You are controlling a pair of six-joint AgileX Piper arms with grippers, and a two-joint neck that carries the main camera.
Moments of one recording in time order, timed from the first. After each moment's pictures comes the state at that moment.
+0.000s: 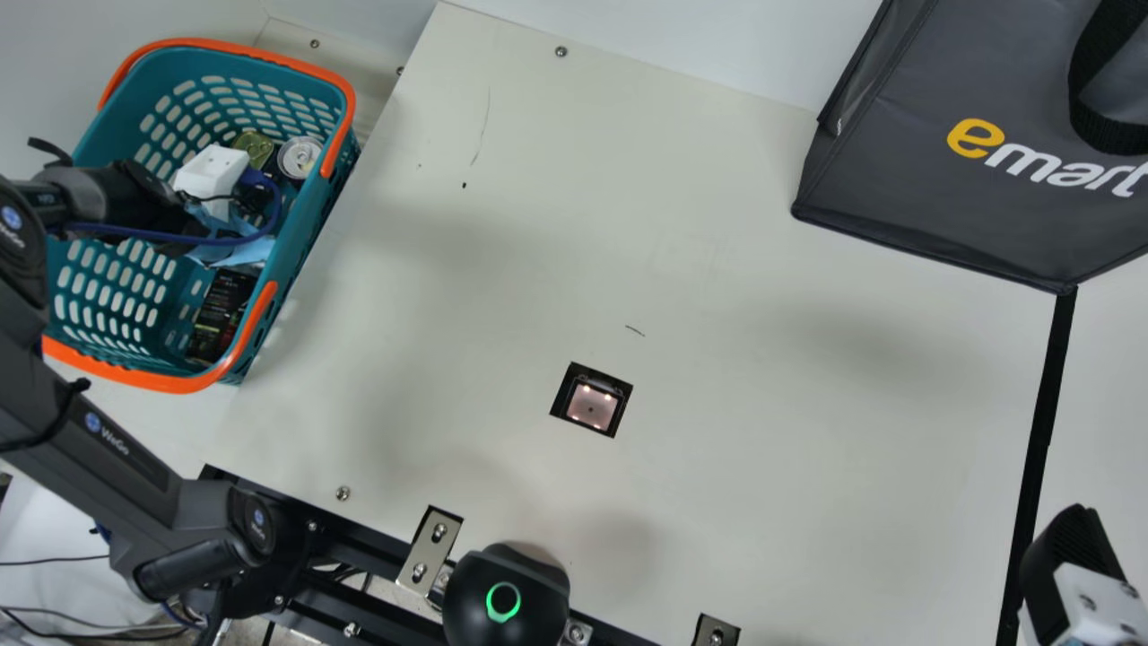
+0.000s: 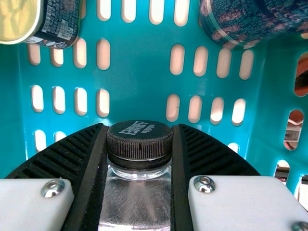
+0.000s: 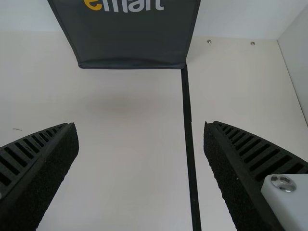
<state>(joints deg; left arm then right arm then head) 38.4 119.4 -55.8 -19.9 22.1 50.1 0.6 42.7 -69.8 -0.8 69.7 -2.3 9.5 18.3</state>
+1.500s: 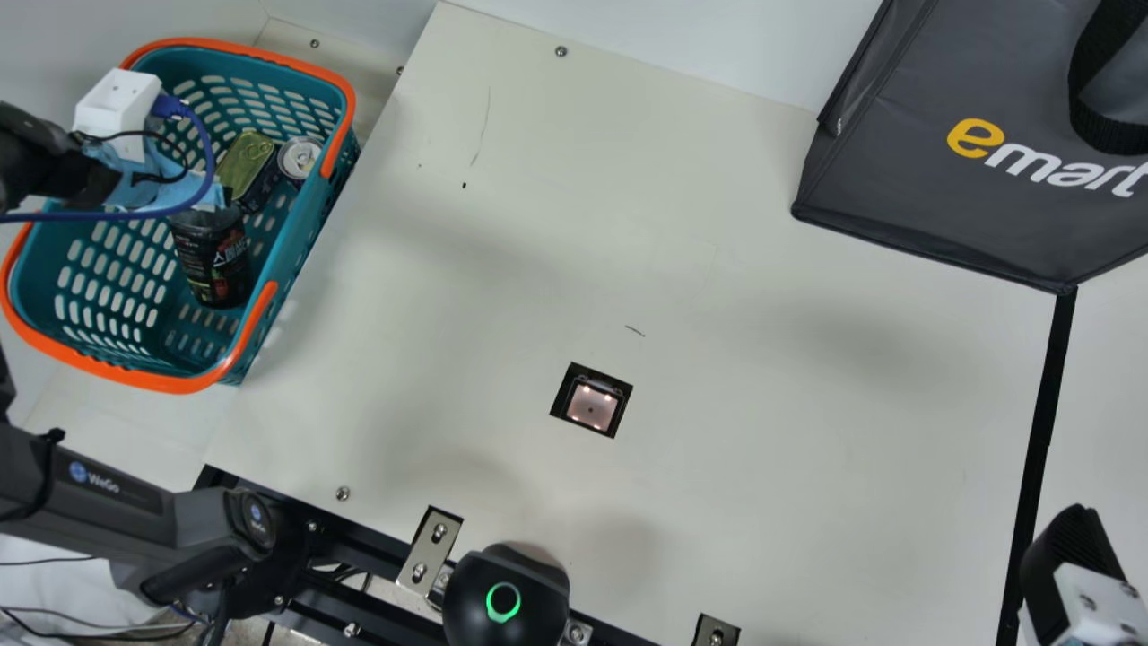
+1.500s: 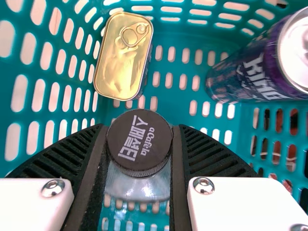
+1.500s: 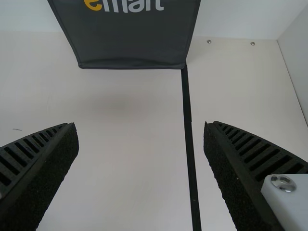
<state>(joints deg) 44.2 105.0 -62.1 -25.1 35.0 56.0 0.6 42.7 -69.8 -0.8 69.7 -2.3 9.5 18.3</state>
